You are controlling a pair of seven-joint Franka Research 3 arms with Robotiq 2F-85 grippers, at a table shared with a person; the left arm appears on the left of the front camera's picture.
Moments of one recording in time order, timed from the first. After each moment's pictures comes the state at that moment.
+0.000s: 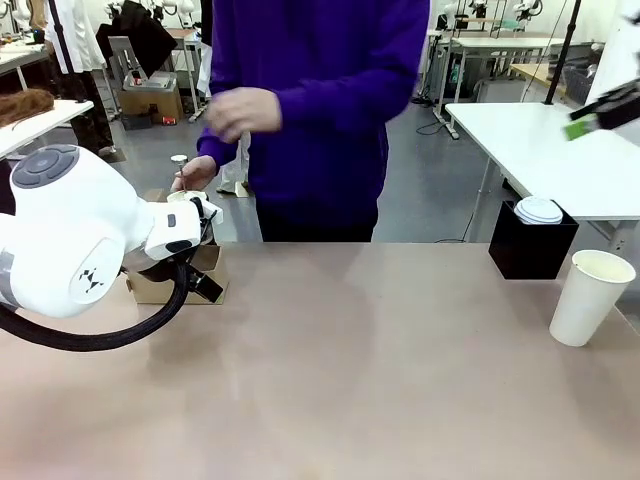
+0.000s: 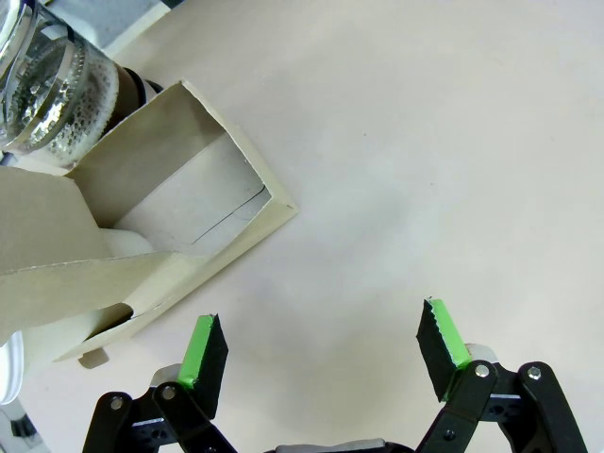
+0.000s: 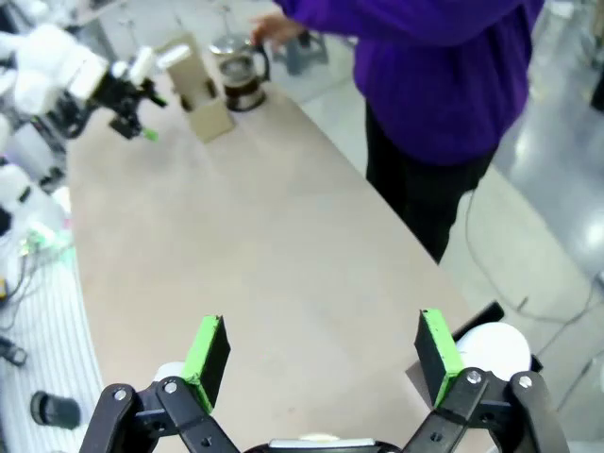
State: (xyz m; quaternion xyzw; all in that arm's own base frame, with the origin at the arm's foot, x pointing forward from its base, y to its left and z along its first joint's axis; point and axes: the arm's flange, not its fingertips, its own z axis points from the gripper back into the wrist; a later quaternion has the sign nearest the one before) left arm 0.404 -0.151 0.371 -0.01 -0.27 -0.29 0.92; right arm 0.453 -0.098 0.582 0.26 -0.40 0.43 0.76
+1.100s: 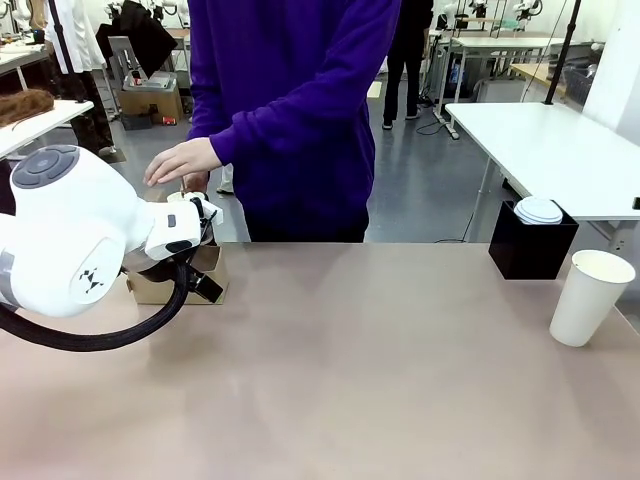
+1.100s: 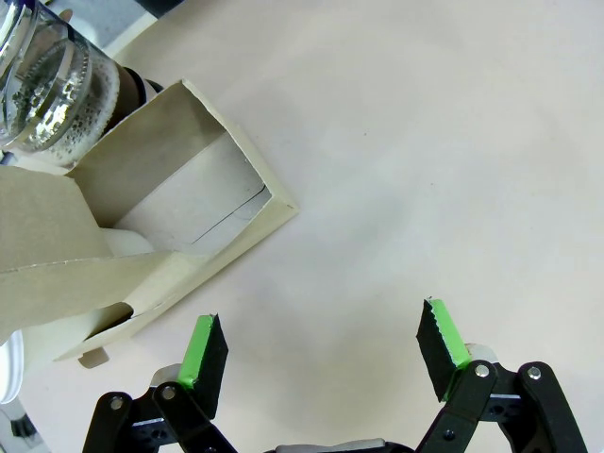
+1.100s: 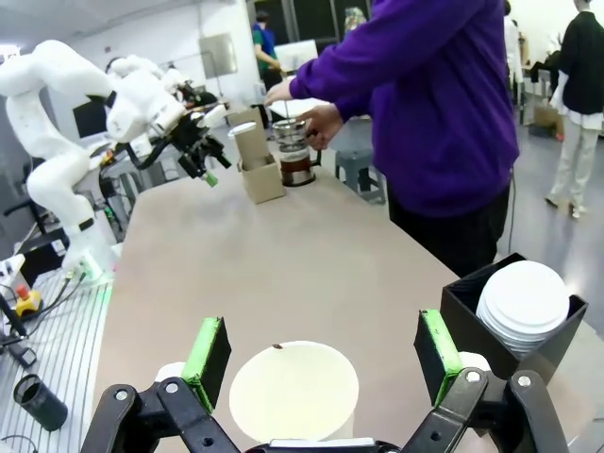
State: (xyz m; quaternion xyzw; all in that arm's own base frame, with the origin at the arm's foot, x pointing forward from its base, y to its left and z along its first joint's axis) left arm 0.404 -0.151 0.370 -0.01 -0.27 -0.29 0.92; right arm 0.427 -0.236 0.396 0.42 -0.52 0.39 0.64
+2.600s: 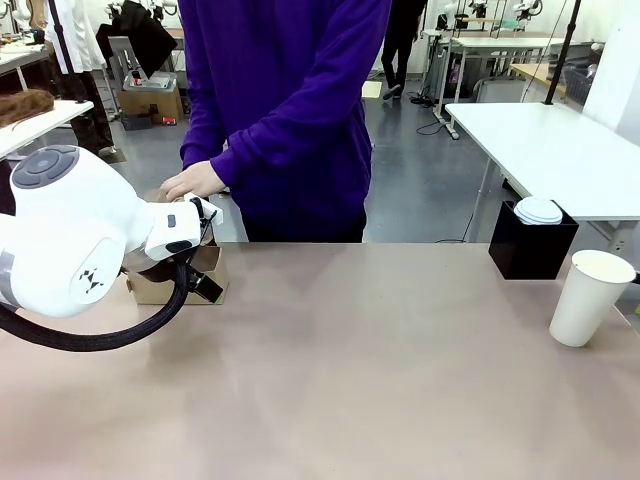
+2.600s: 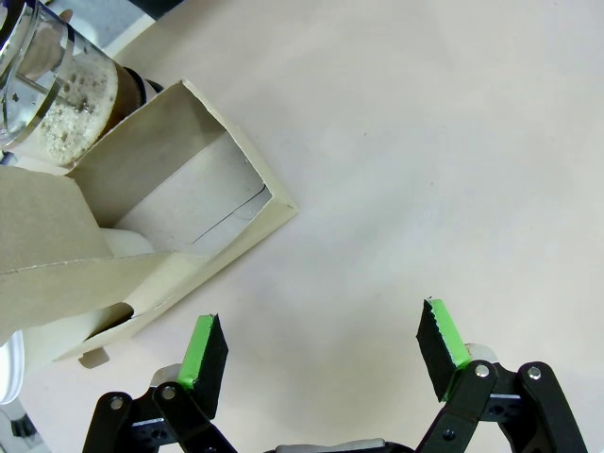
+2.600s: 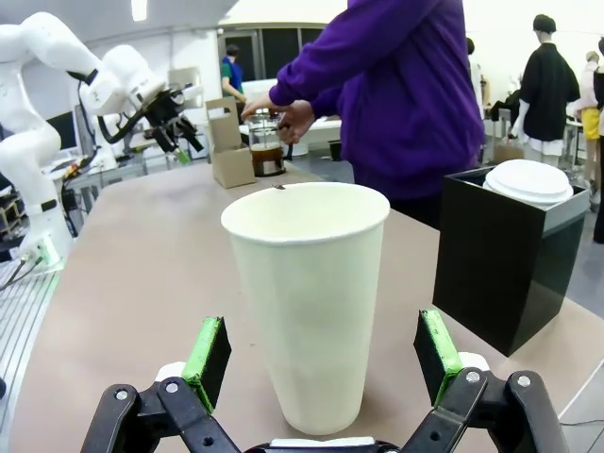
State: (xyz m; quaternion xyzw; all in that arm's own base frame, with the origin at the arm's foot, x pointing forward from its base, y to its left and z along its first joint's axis) left arm 0.404 -0.152 0.370 -0.01 -0.27 -0.29 0.92; right arm 0.373 -0.242 0.250 0.39 -0.59 0.35 0.61
